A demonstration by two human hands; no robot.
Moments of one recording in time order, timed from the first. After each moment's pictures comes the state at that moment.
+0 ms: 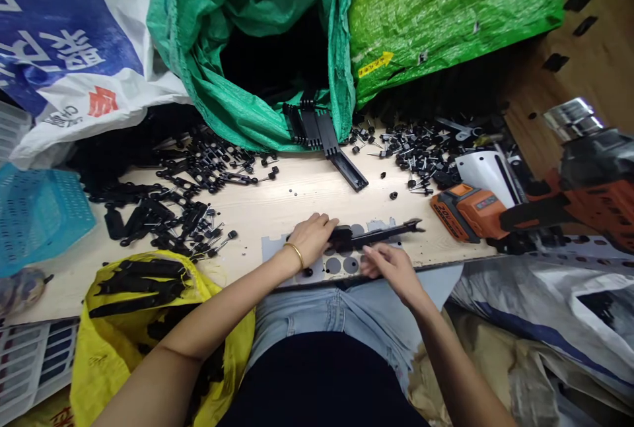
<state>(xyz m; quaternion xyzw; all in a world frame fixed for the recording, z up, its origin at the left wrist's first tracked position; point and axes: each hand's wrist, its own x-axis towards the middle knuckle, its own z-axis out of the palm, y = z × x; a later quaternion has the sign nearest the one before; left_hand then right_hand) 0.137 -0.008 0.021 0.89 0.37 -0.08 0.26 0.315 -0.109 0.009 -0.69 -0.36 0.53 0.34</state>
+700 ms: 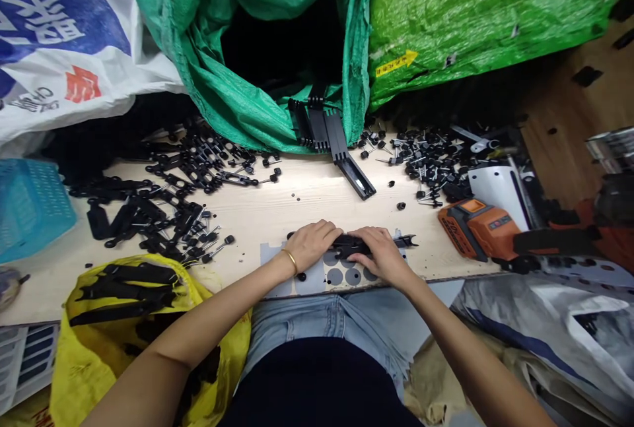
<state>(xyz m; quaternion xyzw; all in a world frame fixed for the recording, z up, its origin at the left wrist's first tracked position) 0.124 0.003 -0.018 0.94 0.29 0.00 0.19 0.333 -0.055 -0.011 -0.55 -0.77 0.29 0.16</state>
